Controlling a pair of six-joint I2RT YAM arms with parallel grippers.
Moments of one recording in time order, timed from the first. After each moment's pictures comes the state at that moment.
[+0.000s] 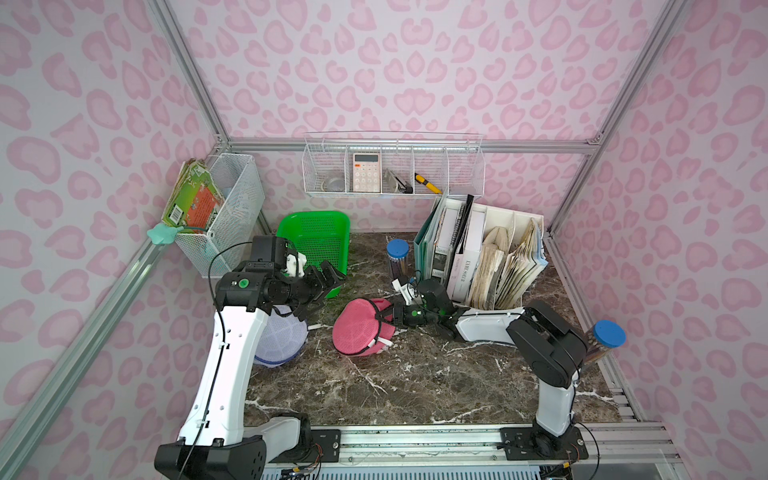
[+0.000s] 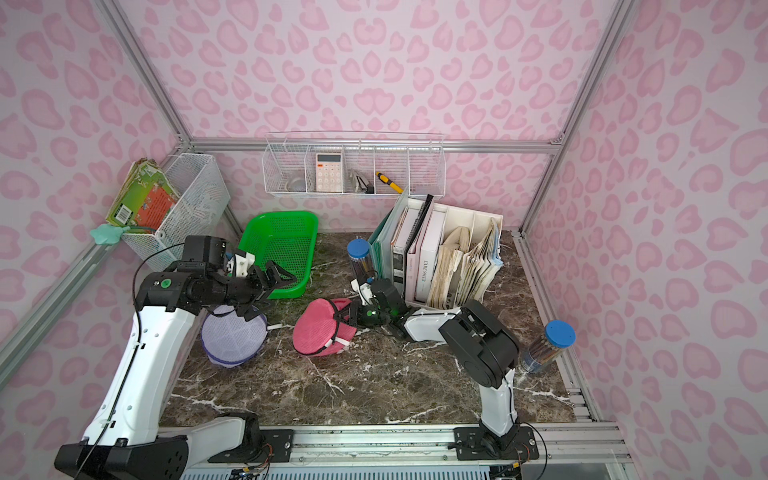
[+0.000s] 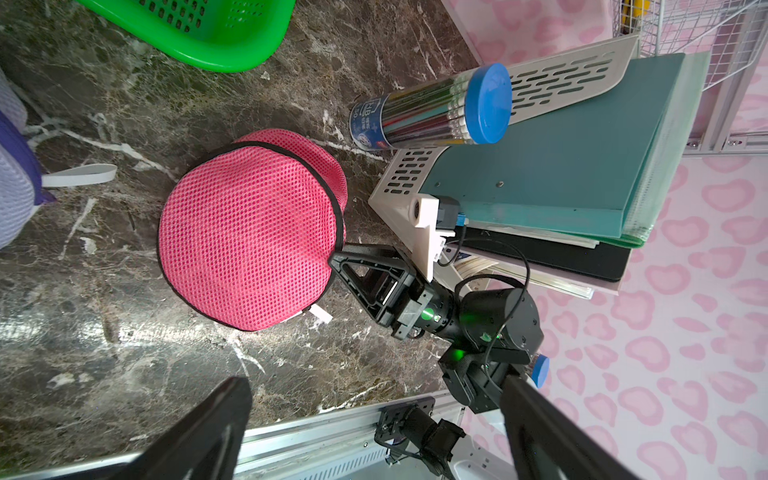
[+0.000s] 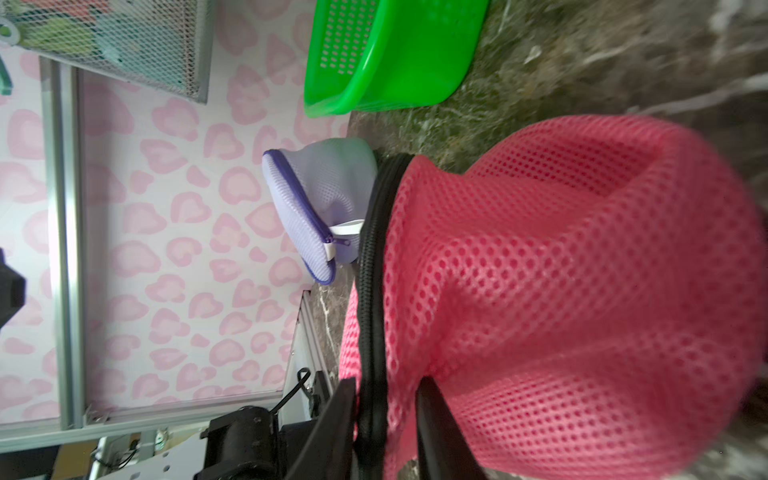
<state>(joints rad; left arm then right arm) -0.02 1.21 1.46 -1.20 0.53 -0.68 0.80 1.91 1.01 0.45 -0.58 0.91</state>
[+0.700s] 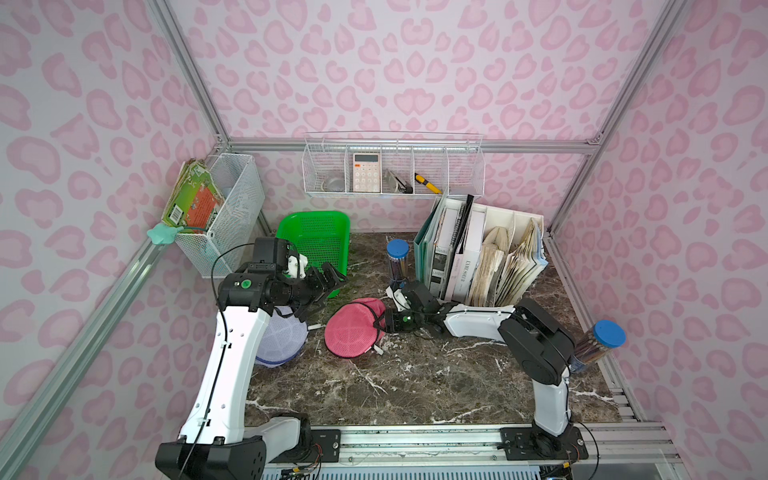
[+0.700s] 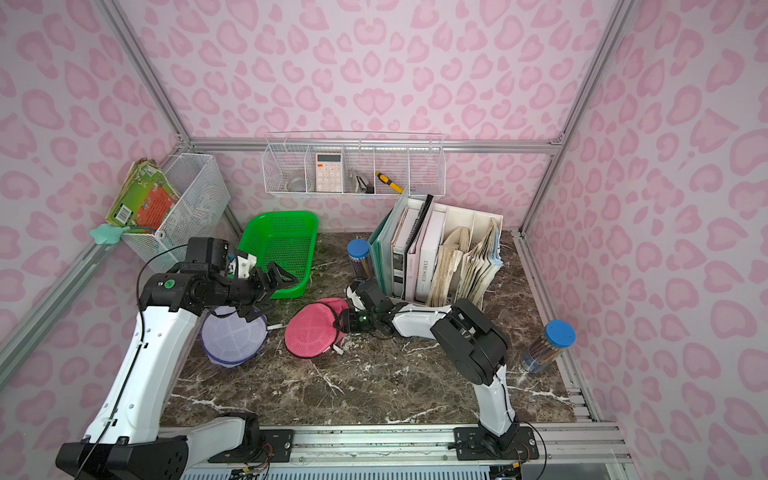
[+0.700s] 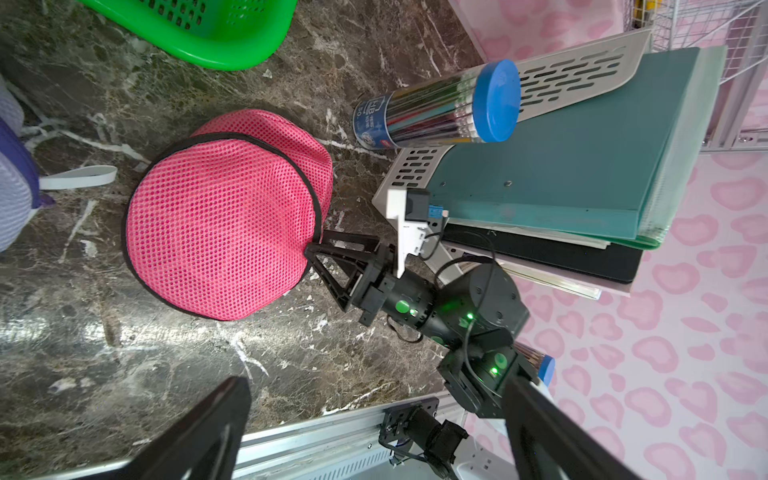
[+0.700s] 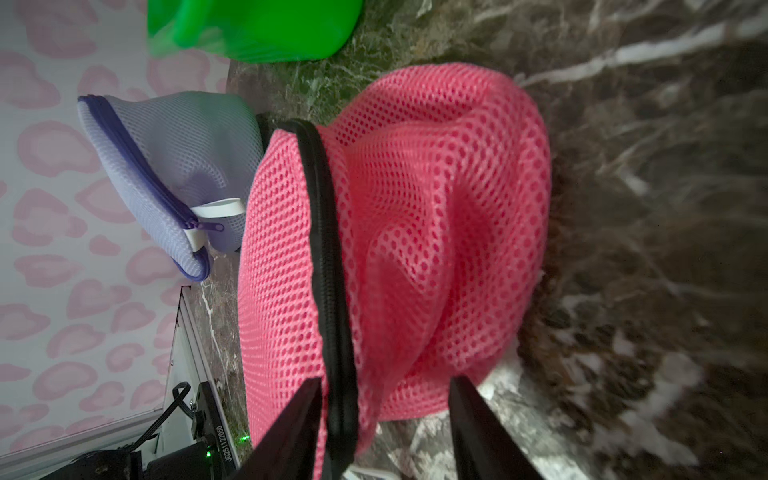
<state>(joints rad) -0.02 1.21 1.43 -1.18 0.52 -0.66 0.85 1.95 1.15 0.11 -0.40 0.70</state>
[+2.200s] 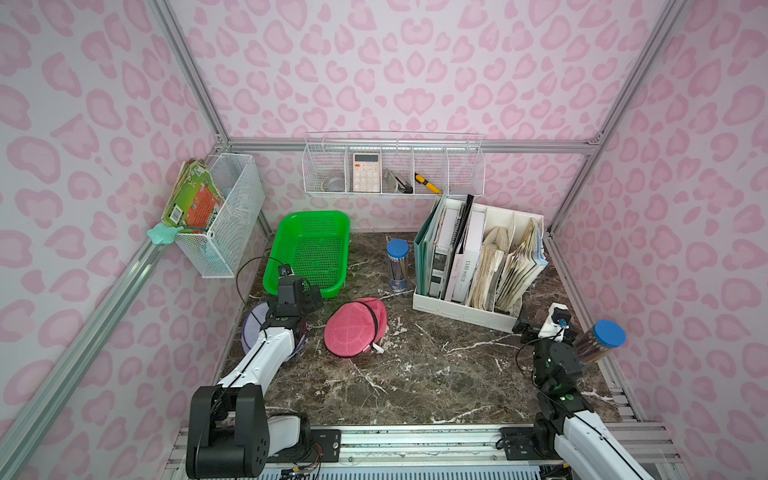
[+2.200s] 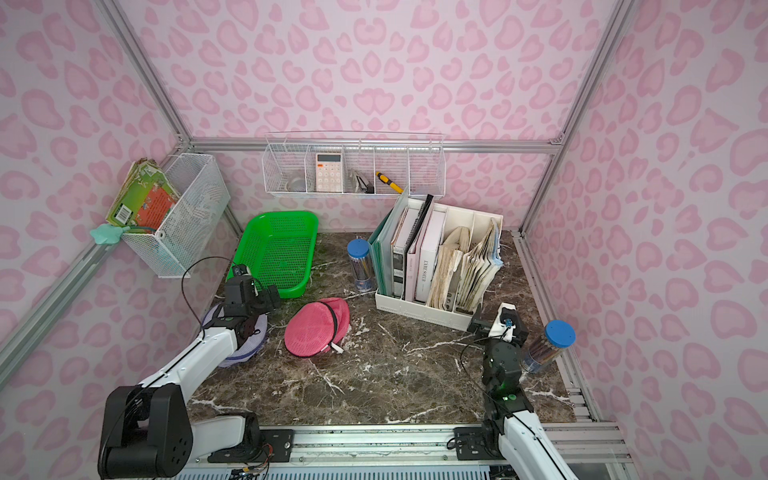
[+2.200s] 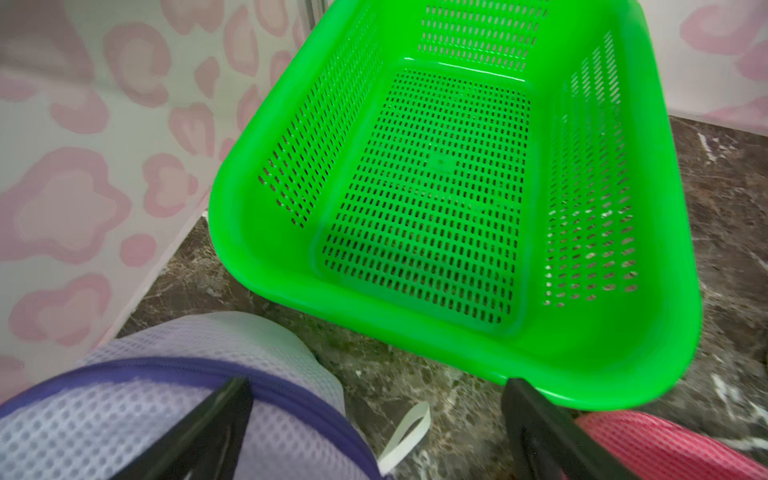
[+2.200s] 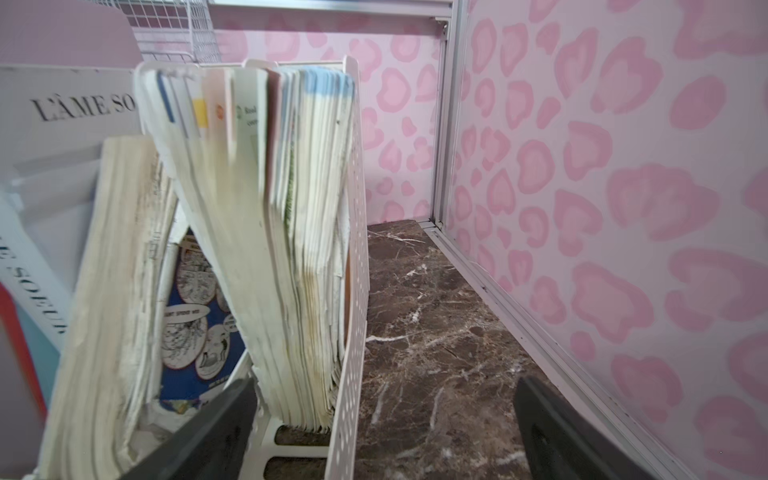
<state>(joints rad) 0.05 1.27 0.65 0.01 -0.27 -0.18 0.19 0.64 0.04 0.55 0.40 0.05</state>
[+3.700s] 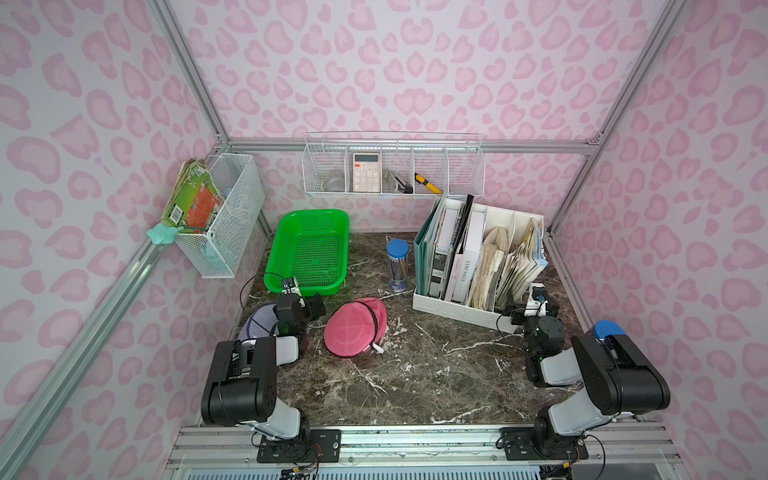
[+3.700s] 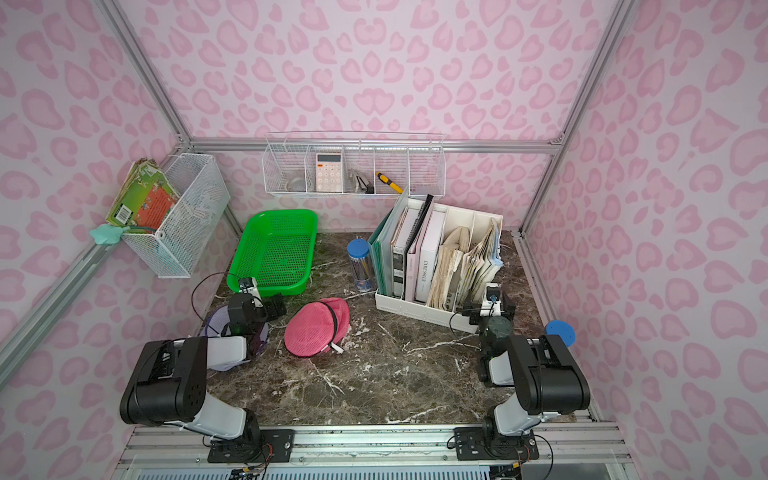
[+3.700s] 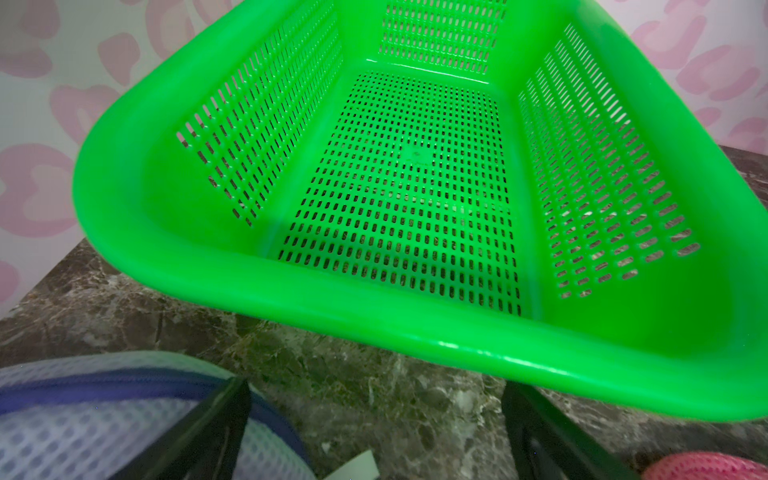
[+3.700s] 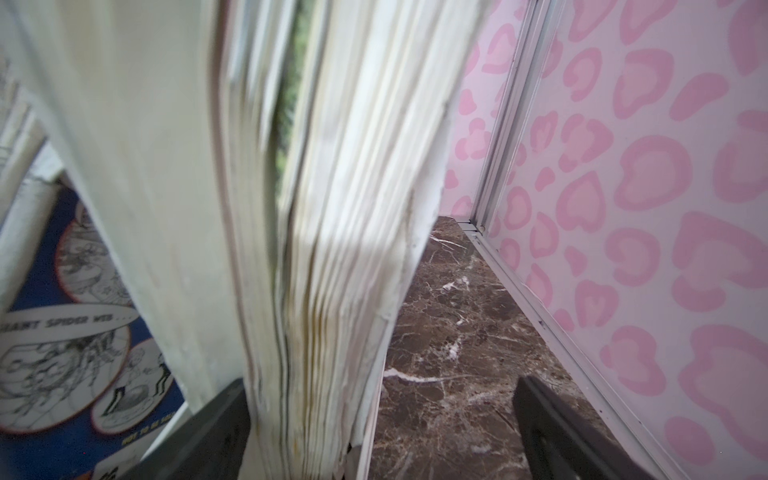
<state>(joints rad) 0.12 1.54 0.45 0.63 -0.08 -0.12 0.06 1.57 0.17 1.35 0.15 -0.08</state>
